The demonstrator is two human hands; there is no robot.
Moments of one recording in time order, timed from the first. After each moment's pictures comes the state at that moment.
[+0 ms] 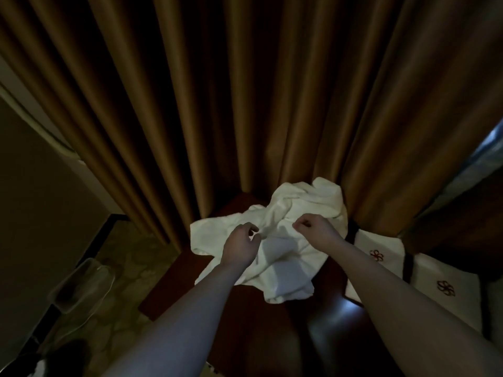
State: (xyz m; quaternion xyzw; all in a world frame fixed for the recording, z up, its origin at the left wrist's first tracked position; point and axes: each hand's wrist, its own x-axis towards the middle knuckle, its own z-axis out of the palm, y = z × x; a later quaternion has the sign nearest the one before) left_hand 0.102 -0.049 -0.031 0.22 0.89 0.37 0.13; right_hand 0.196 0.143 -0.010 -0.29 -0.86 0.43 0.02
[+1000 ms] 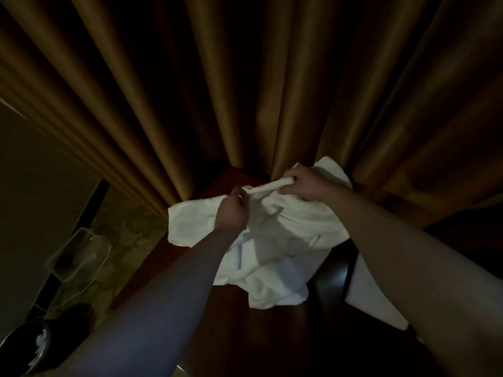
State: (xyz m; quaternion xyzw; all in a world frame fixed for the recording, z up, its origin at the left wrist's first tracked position) left_hand 0.011 0.054 -0.079 0.16 0.91 0.35 0.14; right_hand 0.065 0.258 -0.040 -0.17 -0.91 0.37 -0.10
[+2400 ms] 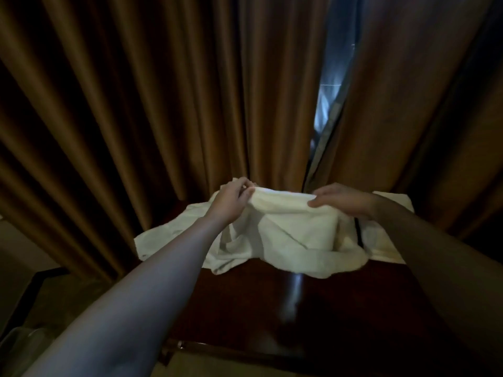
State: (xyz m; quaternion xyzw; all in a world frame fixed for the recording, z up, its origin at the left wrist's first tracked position) left_hand 0.279 -0.013 0.117 0.51 0.77 0.38 0.09; right_hand 0.505 0.154 0.145 -0.33 -0.80 0.51 0.01
